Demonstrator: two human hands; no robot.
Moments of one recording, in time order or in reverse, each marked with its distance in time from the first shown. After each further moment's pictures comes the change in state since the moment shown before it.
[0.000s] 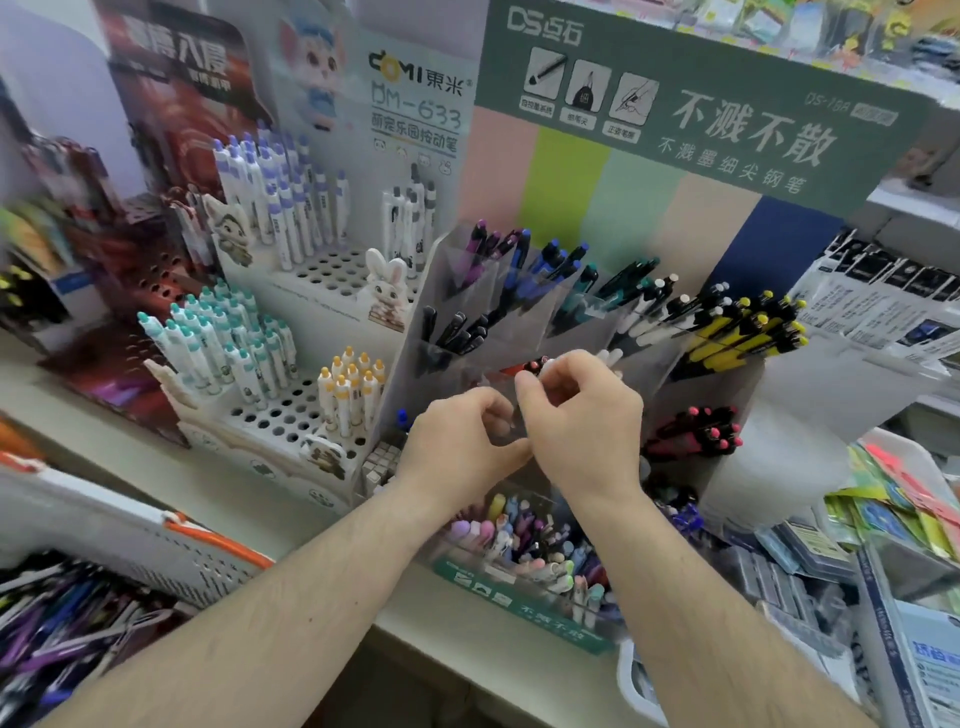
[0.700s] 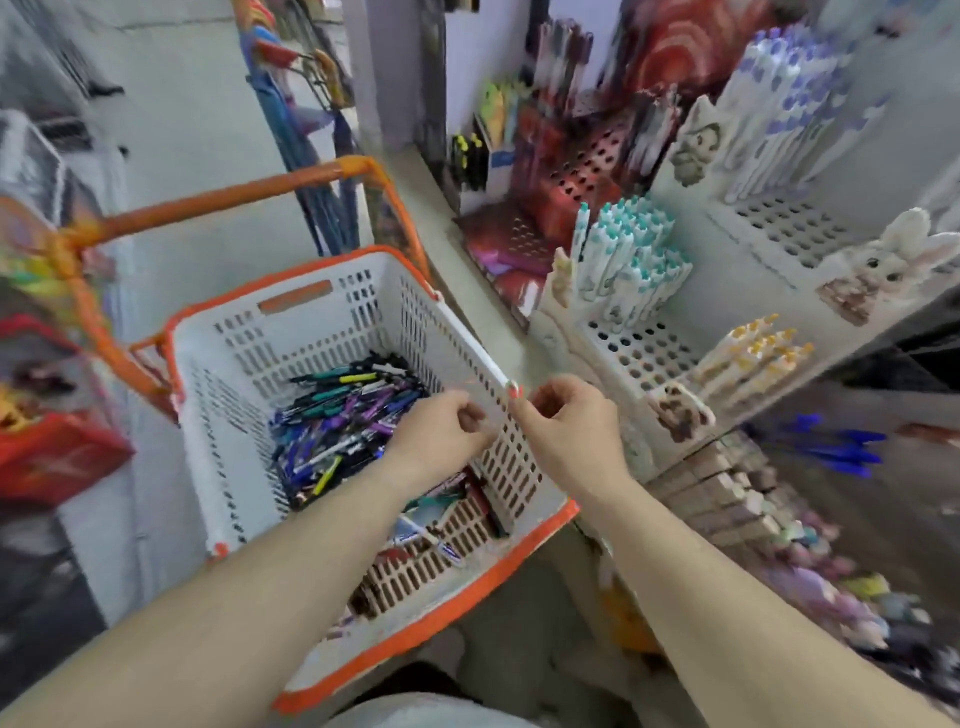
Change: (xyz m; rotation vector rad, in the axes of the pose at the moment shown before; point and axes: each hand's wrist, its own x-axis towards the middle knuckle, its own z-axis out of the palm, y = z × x) left_hand -0.154 -0.231 -0.138 0.033 0.282 -0.718; right_hand -0.132 -0.103 0.215 0.174 -0.903 -0.063
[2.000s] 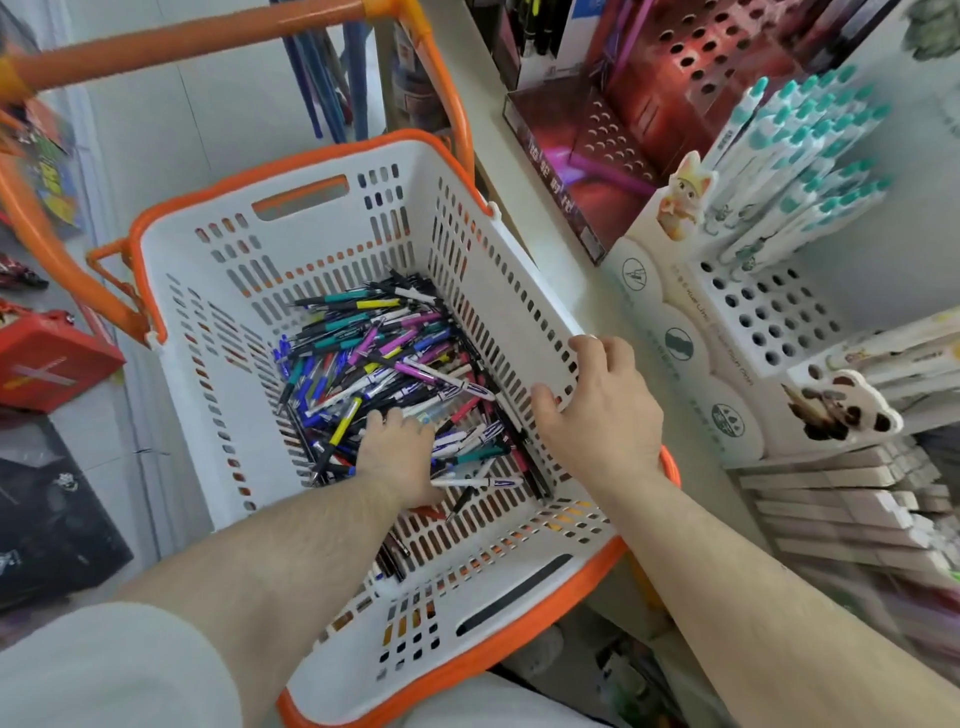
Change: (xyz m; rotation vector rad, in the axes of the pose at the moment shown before) left_hand 0.028 -0.178 0.055 1.006 -0.349 -0.020; right_hand 0.021 0.029 0.084 -0.622 -0.038 -0.065
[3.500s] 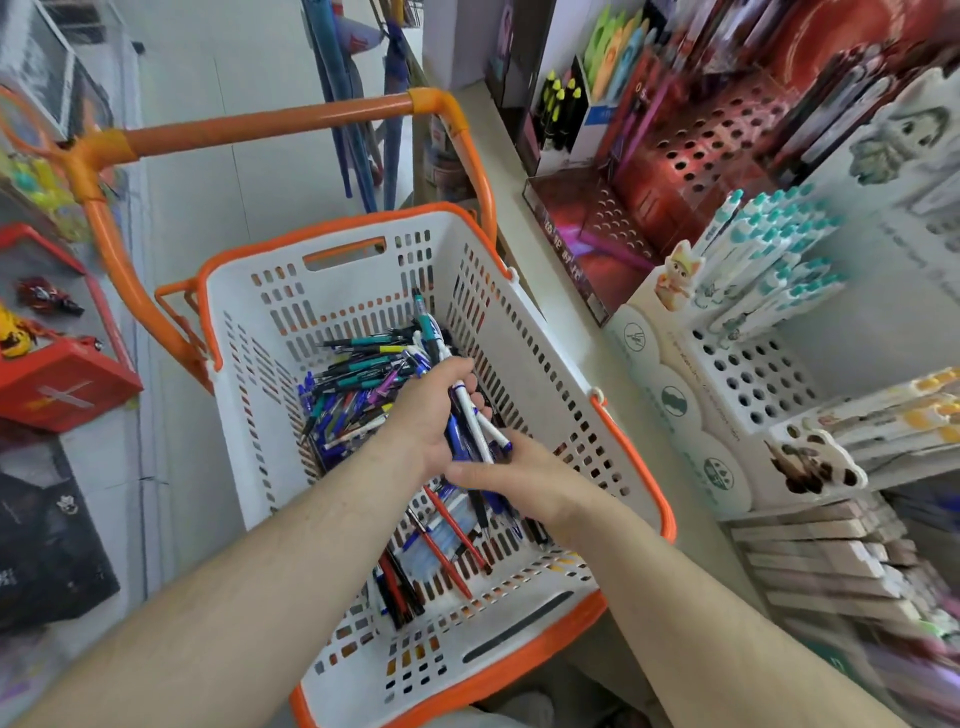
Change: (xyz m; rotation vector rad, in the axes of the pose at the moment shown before) left_hand -0.036 -0.011 -0.137 -2.496 -0.047 -0.322; right_hand -0.011 -0.050 -0.014 0.816 -0.906 0.192
